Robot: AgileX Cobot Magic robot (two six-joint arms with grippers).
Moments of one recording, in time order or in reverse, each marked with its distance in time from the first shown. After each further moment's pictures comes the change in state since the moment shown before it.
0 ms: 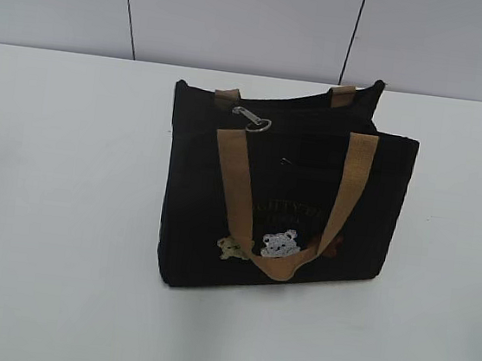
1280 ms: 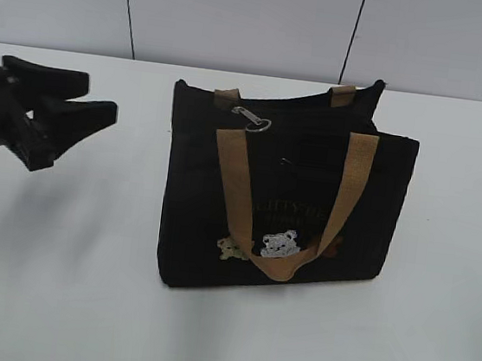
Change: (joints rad) left arm -0.060 1.266 0.141 0.965 -1.572 -0.444; right arm 0.000 0.000 0.000 0.000 0.000 0.000
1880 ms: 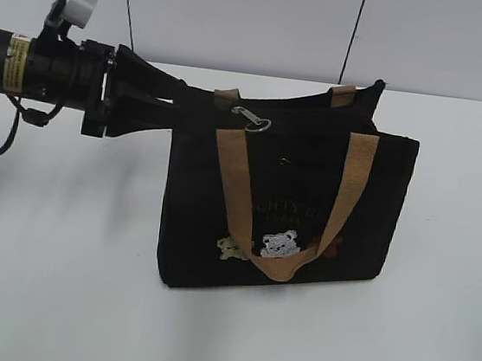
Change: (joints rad) left arm -0.038 0.367 -0.583 0.621 -0.147 -0.432; right arm 0.000 0.000 0.000 0.000 0.000 0.000
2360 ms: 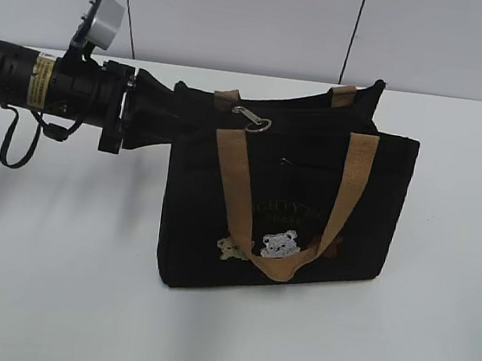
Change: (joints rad) left arm -0.048 0.087 -0.053 0.017 -0.018 -0.010; right arm 0.000 0.000 0.000 0.000 0.000 0.000
